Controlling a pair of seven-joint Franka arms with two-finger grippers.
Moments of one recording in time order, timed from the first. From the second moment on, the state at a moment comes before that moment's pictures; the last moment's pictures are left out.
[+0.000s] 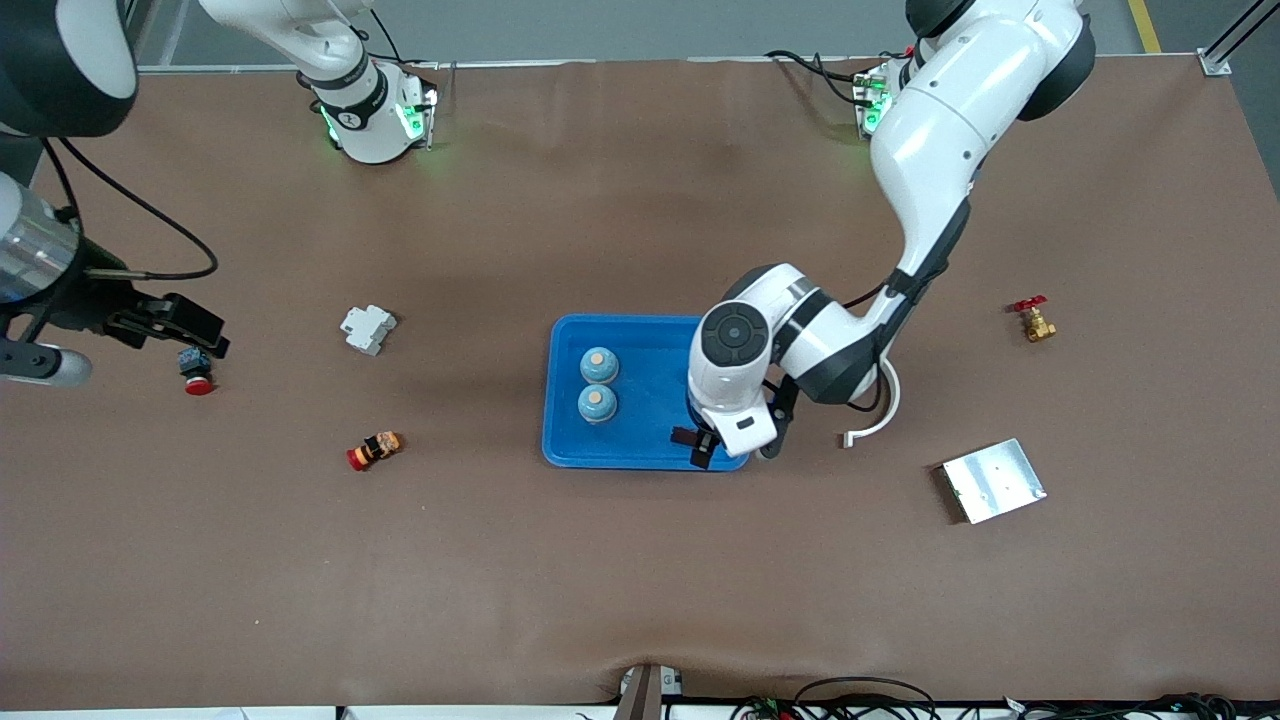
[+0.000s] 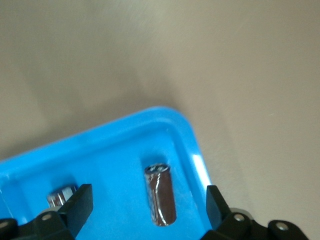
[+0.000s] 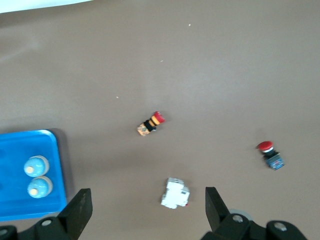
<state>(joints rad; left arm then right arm) -0.29 0.85 -0.44 -1.31 0.43 2.10 -1.95 0.14 0.16 -0.09 -1.45 0.04 1.65 0.17</state>
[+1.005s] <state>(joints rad) -0.01 0.66 -0.53 -1.31 0.42 1.93 -0.83 0.07 0.14 -0.10 -1.45 0.00 1.52 0.12</state>
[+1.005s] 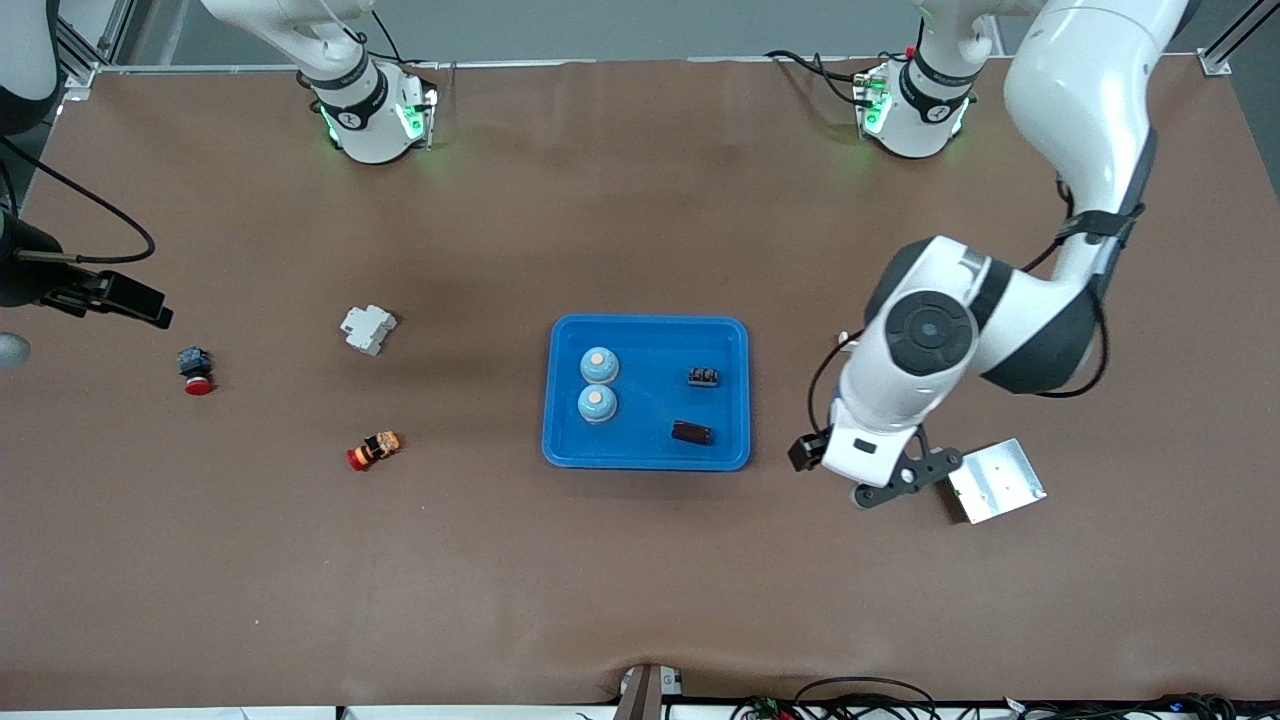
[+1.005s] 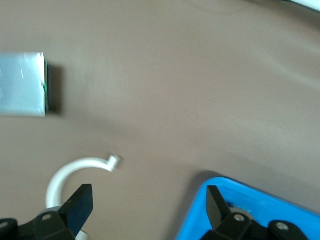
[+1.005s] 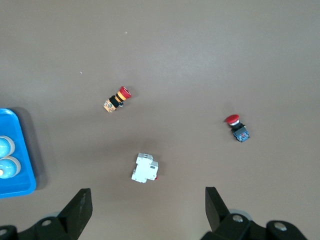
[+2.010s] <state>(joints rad) 0.31 0.56 -0.66 -1.35 0.42 1.92 -0.34 0.00 0.13 -0.10 -1.37 -0.02 1.40 0.08</state>
